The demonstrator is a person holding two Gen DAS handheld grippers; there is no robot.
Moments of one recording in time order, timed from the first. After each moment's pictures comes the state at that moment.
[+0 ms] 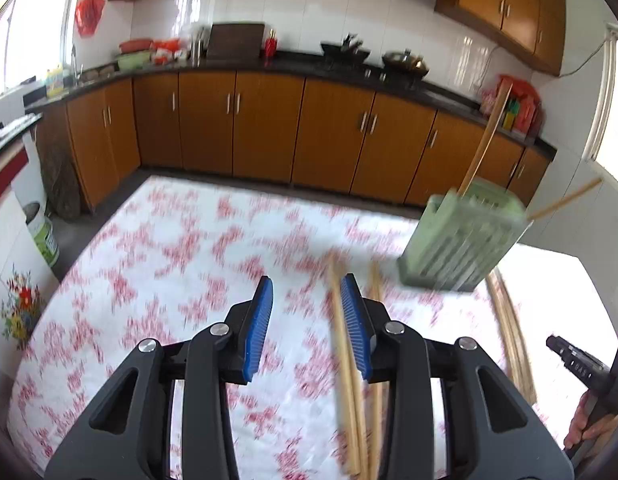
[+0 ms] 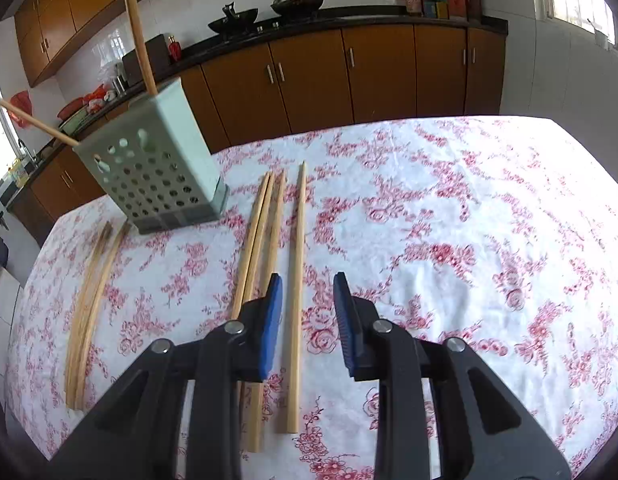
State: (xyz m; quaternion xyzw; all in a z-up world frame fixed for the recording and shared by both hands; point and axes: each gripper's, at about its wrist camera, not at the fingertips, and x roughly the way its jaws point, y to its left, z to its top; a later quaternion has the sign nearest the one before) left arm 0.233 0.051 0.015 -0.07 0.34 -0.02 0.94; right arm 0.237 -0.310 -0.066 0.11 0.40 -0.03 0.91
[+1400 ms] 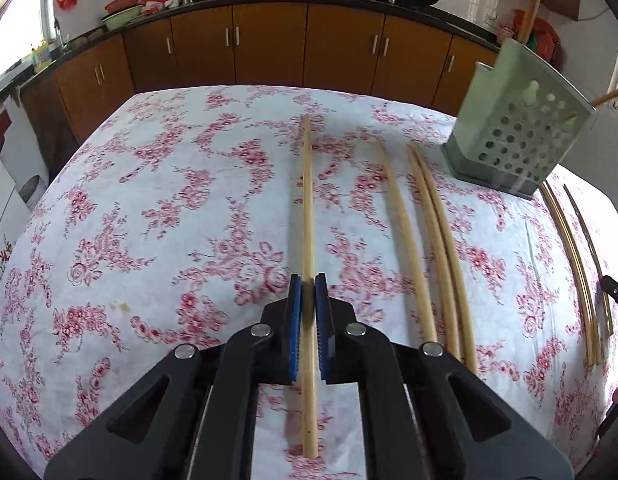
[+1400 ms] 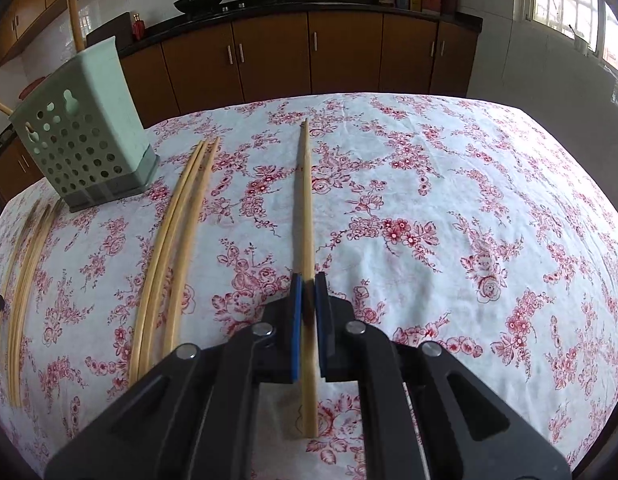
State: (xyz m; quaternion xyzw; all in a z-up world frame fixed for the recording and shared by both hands) left arm 0.256 0.049 -0.076 -0.03 0.44 0.00 0.90; right arm 0.247 -0.331 -0.089 0.08 0.42 -0.11 0.90
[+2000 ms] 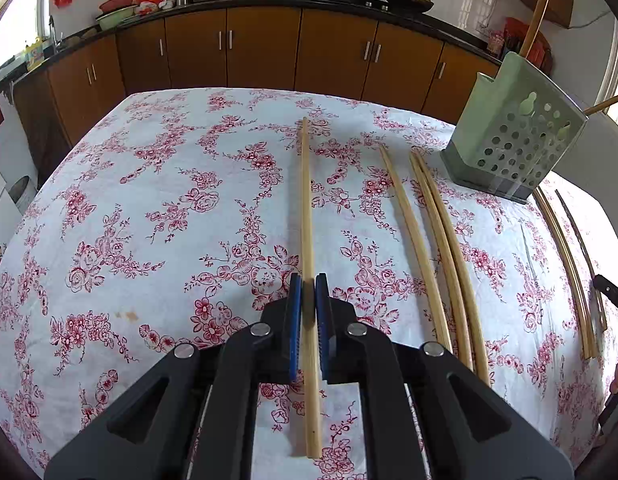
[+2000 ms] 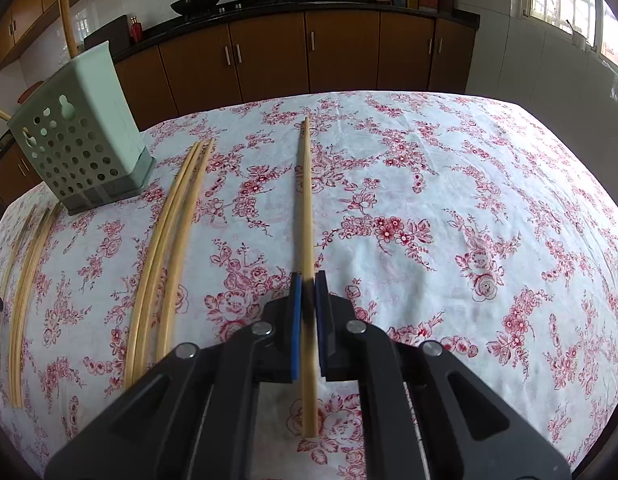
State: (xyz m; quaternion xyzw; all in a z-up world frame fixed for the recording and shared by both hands) left arm 0.253 0.062 -0.078 -0.04 0.43 -0.03 0.90; right arm 0.249 -0.340 -0.091 0.08 0.42 -0.10 0.90
